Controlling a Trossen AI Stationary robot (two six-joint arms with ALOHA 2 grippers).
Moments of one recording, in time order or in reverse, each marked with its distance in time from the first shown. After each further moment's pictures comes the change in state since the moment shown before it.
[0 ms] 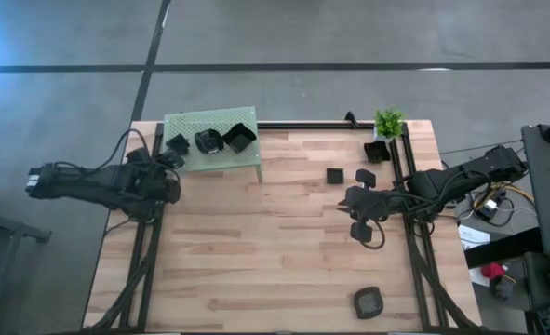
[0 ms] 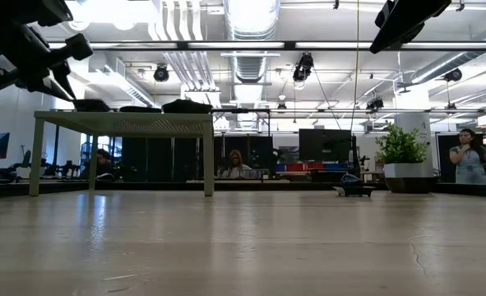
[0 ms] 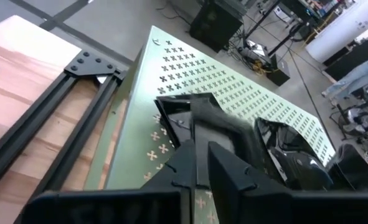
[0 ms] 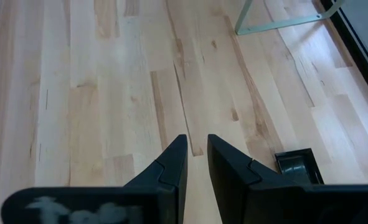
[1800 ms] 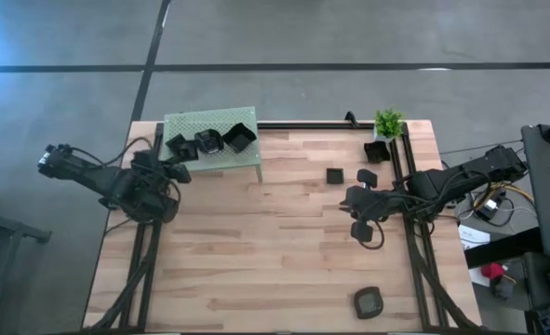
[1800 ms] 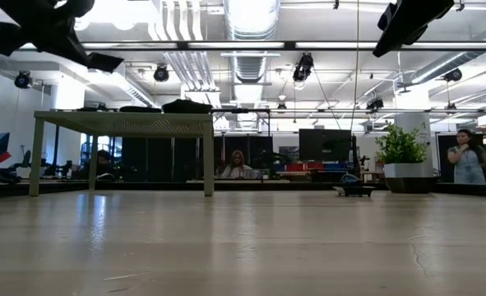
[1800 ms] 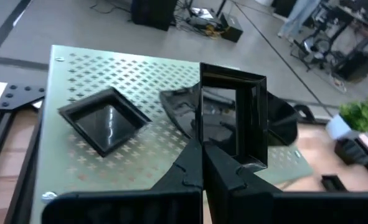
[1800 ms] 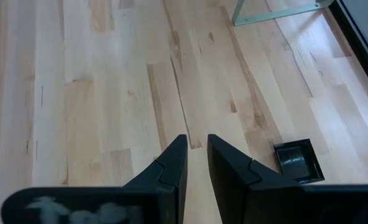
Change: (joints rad) left arm -0.324 0.111 0.260 -0.214 -0.025 0.030; right arm 0.000 0.001 0.000 -0.029 0.001 0.027
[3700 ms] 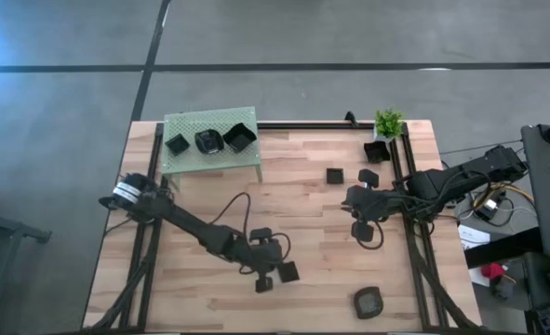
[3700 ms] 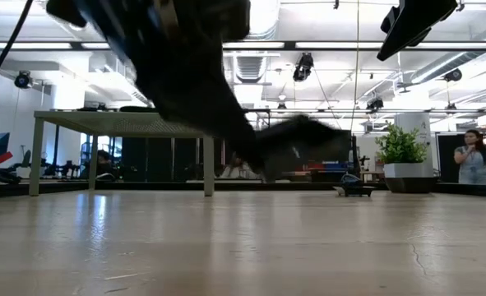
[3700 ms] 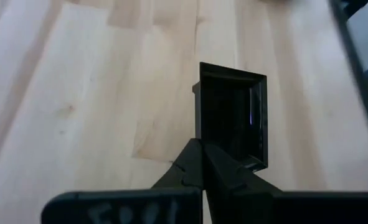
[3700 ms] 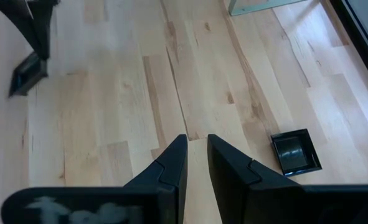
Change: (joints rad) left arm -0.037 1.012 0.210 1.501 0.965 1.434; right arm 0.000 0.000 0.000 -0.034 0.001 0.026
